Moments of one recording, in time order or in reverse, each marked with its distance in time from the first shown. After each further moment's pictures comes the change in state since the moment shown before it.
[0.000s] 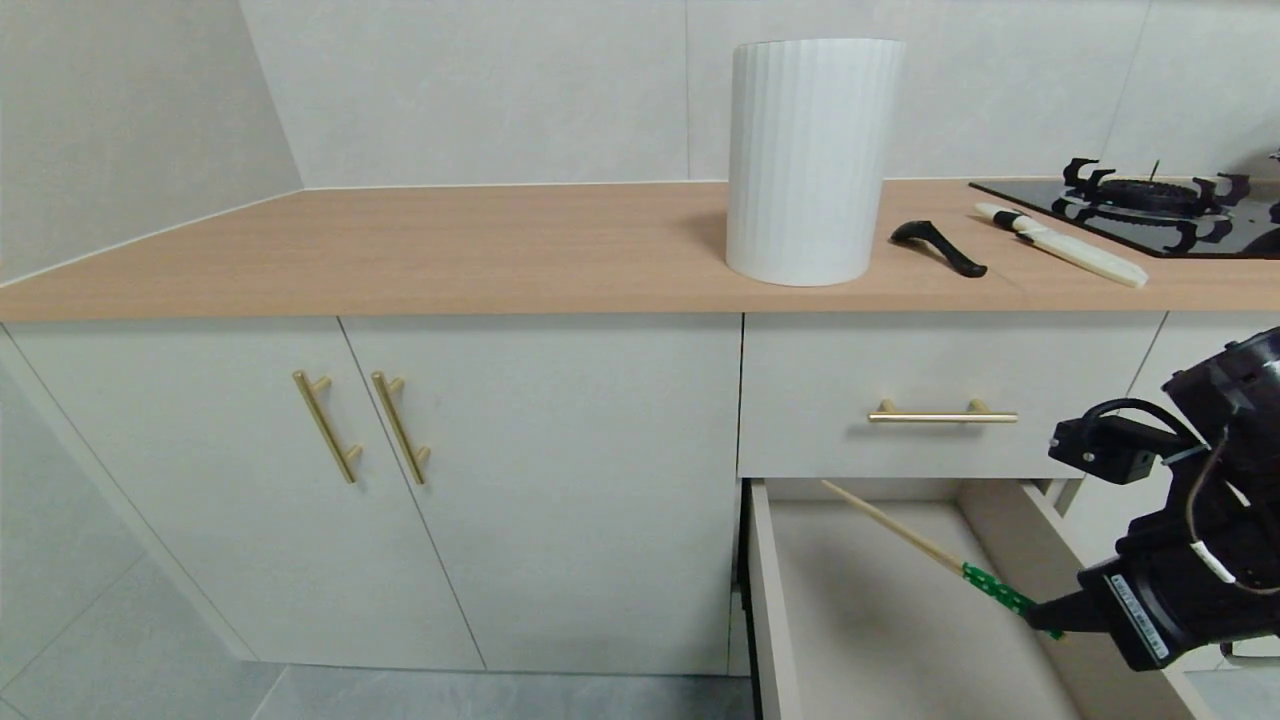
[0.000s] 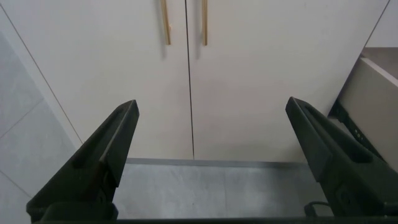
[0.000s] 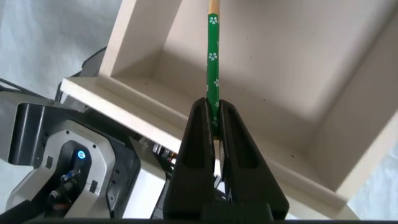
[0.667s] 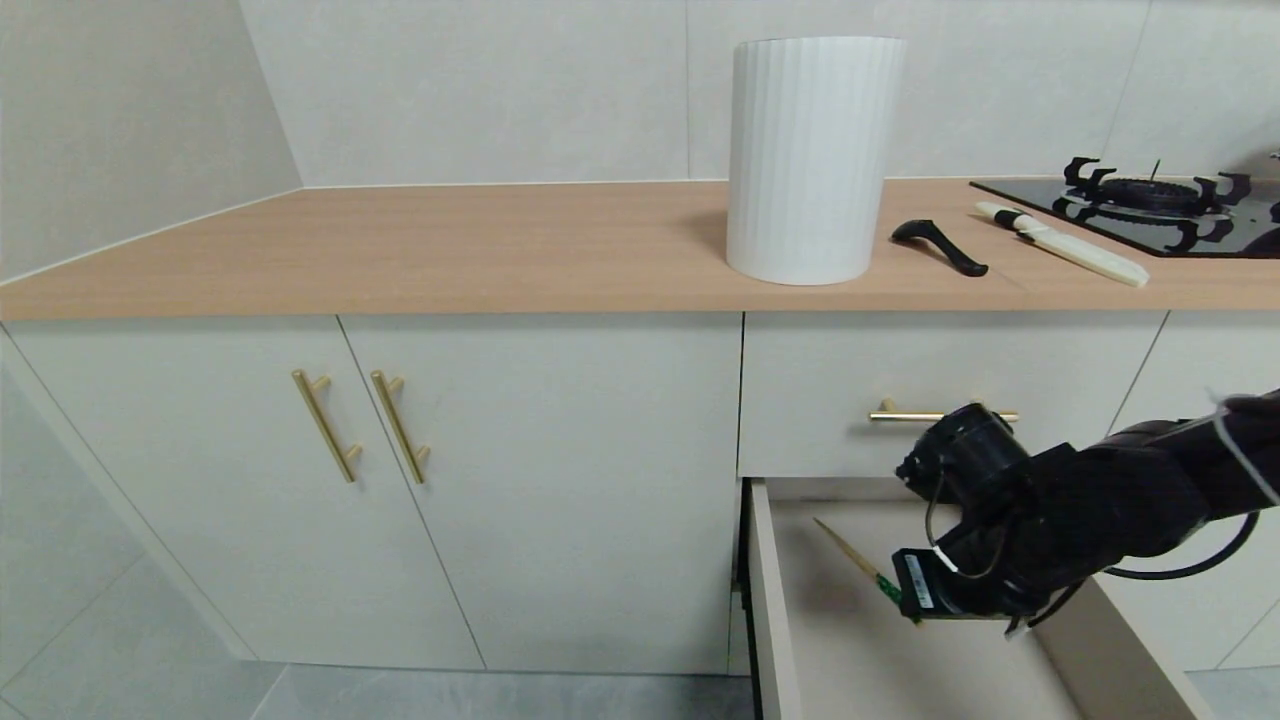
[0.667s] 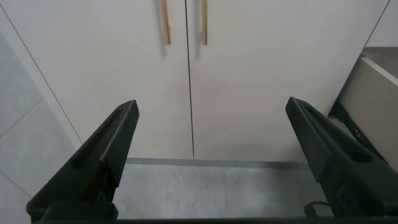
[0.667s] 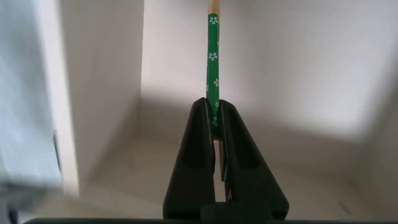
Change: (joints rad) left arm 0.000 0.000 0.000 0.000 0.000 0.000; right arm 0.067 0.505 -0.063 -0.307 -0.137 0.334
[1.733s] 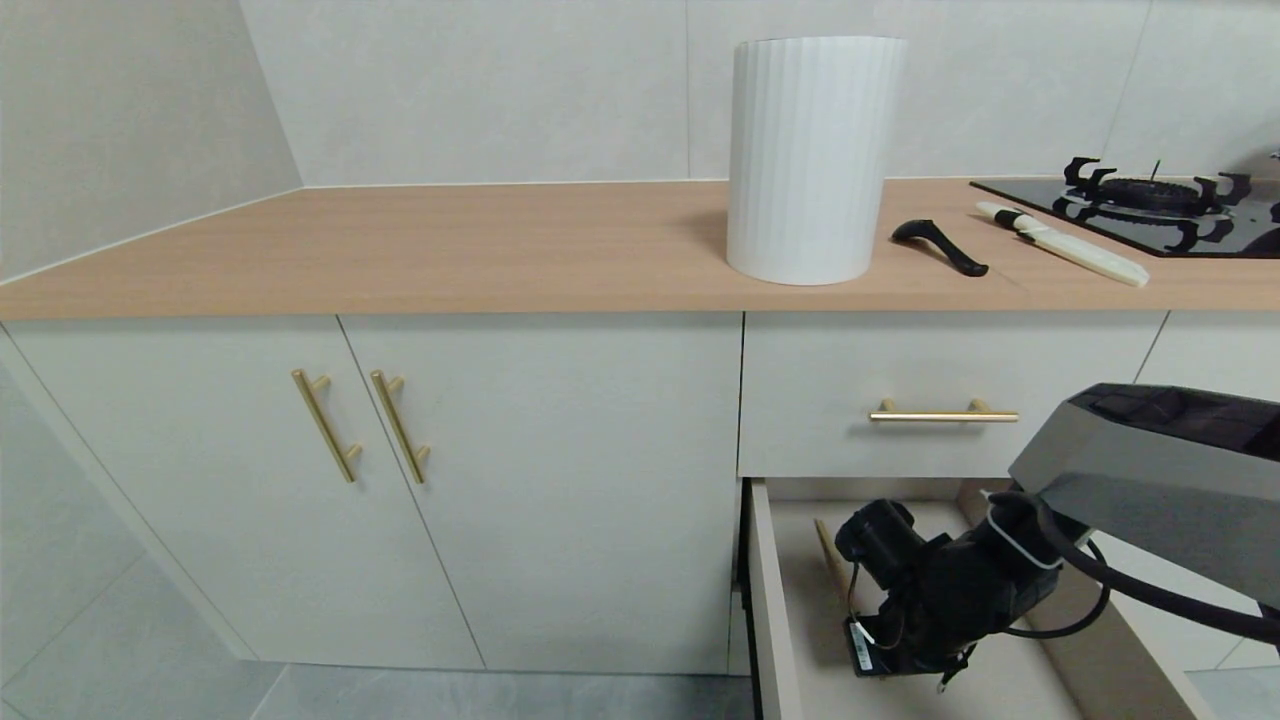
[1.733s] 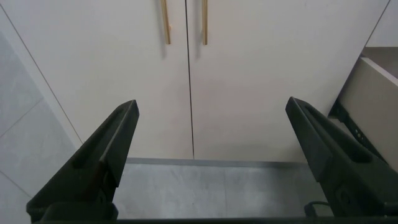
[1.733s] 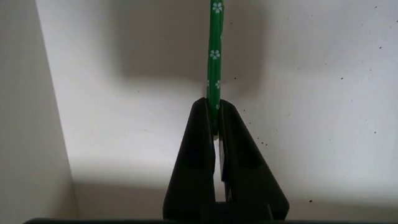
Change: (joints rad) left arm 0.000 0.000 0.000 0.000 0.000 0.000; right arm 0.053 0.363 0.017 -0.270 -0.163 0.027
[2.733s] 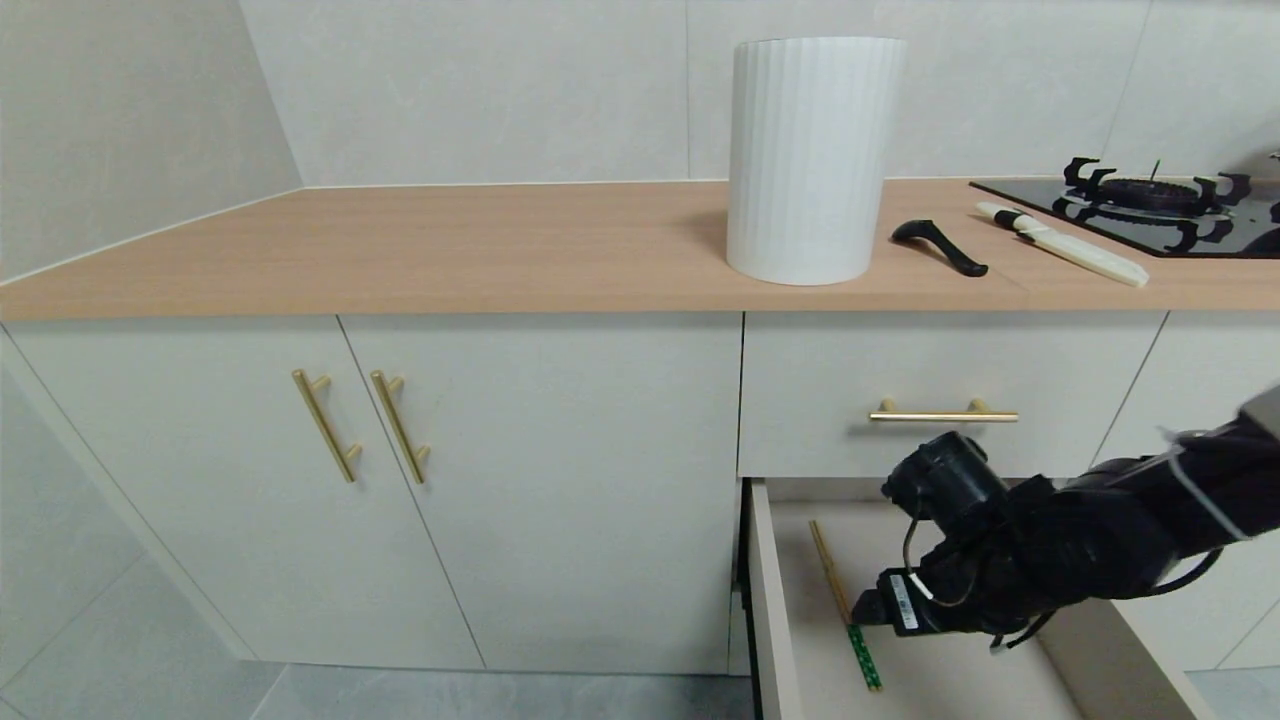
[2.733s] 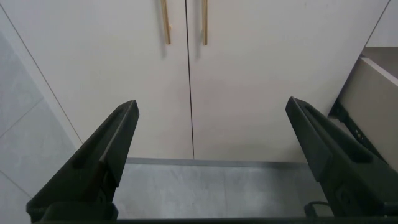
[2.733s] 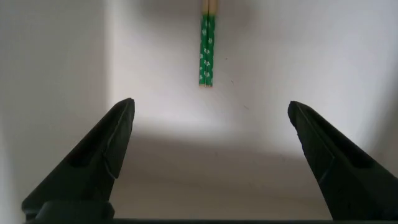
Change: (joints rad) left arm 0.000 0.000 0.000 0.000 0.000 0.000; right arm -0.006 -0.367 0.058 0.155 0.024 -0.041
